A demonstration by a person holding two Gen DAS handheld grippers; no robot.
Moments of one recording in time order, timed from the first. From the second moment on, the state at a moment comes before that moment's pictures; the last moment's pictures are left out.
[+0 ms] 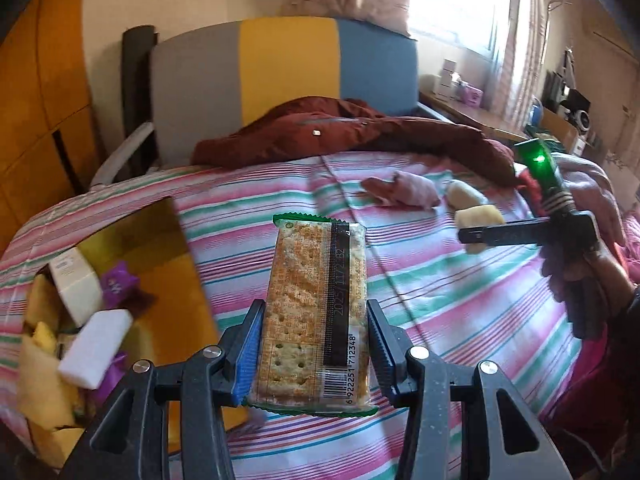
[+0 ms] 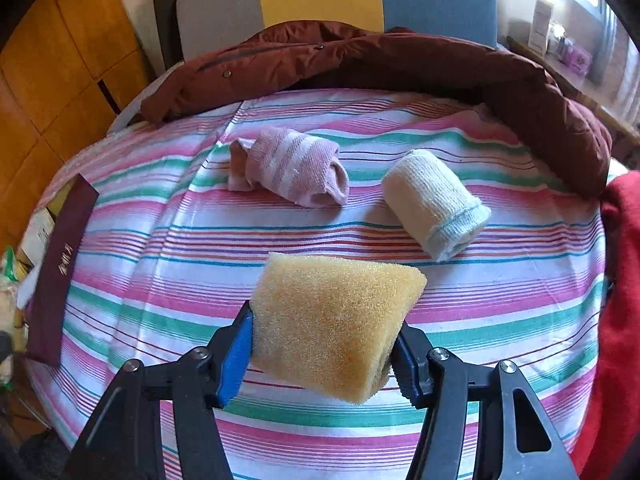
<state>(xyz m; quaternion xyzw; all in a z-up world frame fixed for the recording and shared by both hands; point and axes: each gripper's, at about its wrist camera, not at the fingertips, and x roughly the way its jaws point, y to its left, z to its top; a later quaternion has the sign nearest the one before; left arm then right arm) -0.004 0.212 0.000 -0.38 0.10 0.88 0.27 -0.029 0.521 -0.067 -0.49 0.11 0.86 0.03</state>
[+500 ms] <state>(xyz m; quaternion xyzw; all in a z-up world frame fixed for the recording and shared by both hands) -0.016 0.151 -0.004 -0.39 0.04 0.89 0.21 -0.030 0.435 -0.028 -0.47 0.08 0.88 -0.04</state>
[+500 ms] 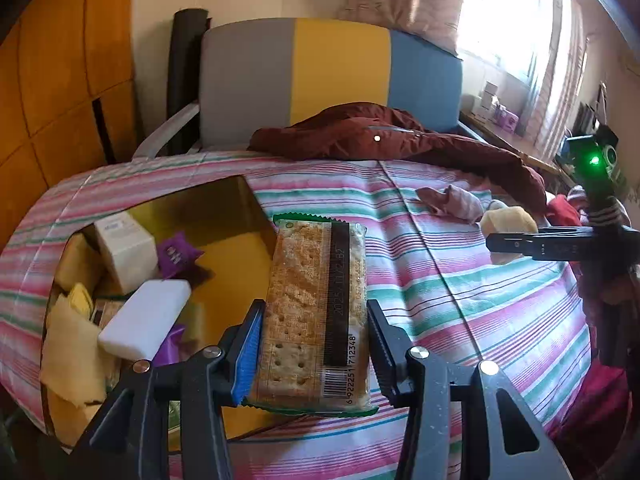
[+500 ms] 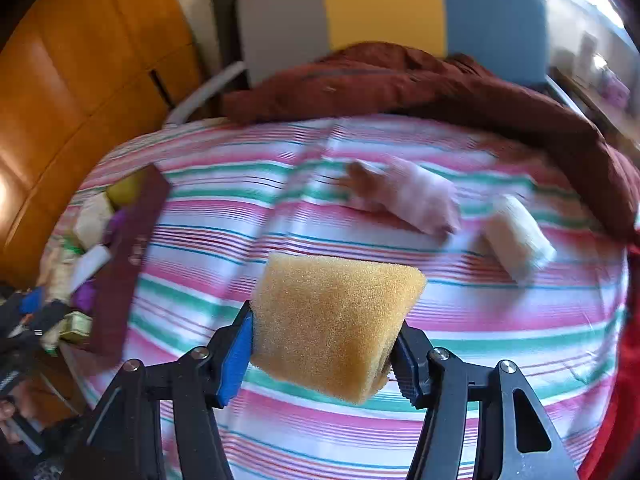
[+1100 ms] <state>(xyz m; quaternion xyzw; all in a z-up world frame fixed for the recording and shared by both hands) -0.029 0.011 0.000 -0.38 -0.06 0.92 0.10 -0.024 0.230 0.004 -0.45 0.03 0.87 -0.20</state>
